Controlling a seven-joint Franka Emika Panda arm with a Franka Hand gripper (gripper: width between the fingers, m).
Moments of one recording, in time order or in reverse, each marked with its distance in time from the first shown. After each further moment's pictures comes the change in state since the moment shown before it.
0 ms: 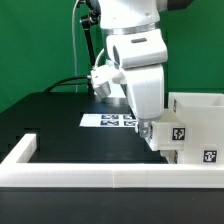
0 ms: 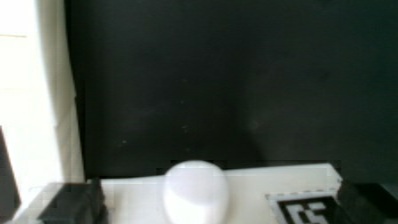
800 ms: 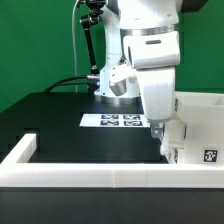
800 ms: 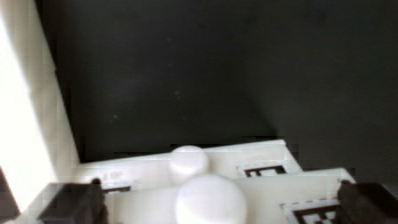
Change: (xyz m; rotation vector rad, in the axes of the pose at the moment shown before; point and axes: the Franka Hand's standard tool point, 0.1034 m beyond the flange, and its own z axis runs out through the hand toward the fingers) arm 0.021 0.000 0.001 0.018 -0.015 0.111
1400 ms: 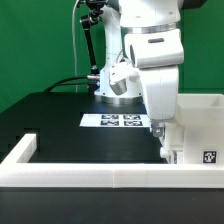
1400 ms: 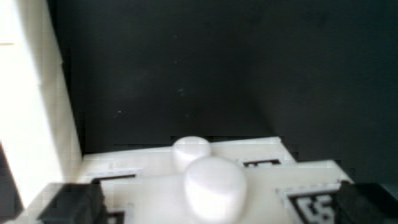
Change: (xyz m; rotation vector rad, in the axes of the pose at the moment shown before) arm -0.019 0.004 0.002 0.009 0.010 -0.156
